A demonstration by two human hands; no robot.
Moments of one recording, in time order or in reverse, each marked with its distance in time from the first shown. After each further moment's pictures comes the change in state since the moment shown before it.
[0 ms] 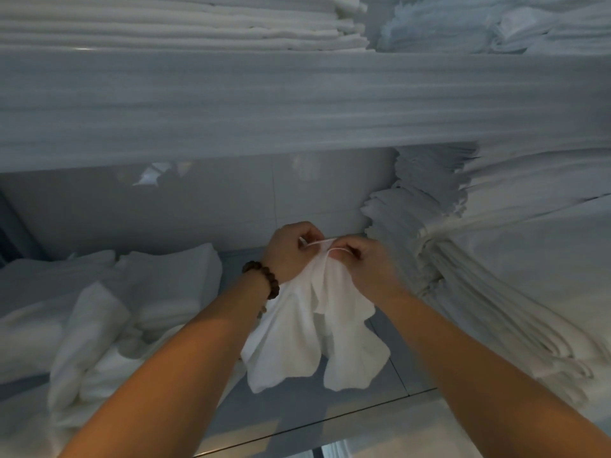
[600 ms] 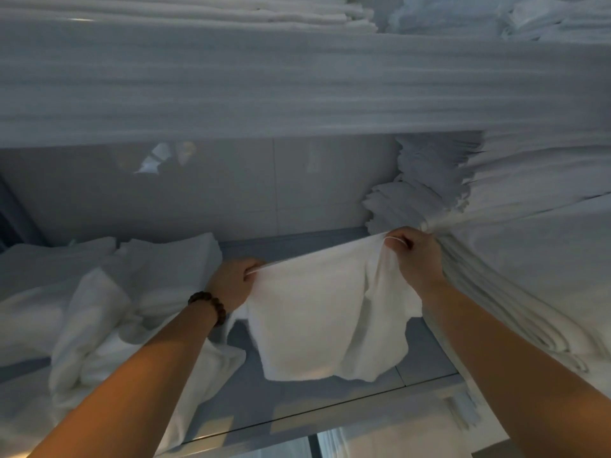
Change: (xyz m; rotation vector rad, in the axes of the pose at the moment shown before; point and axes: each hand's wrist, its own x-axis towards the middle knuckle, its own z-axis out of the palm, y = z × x) left_hand -0.064 -0.095 -0.029 0.247 -0.023 -0.204; right_hand 0.006 0.051 -0.058 -0.194 0.194 0.153
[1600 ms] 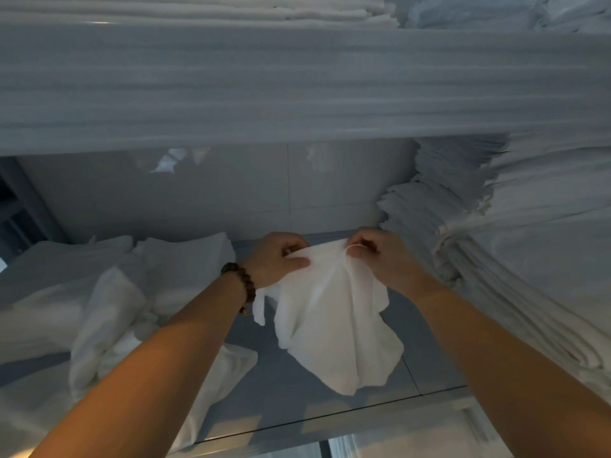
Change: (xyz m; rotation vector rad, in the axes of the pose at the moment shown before) left_hand 0.024 0.064 -0.023 -0.272 -0.186 0.164; right_hand -0.004 -0.052 0.041 0.075 -0.417 -0.247
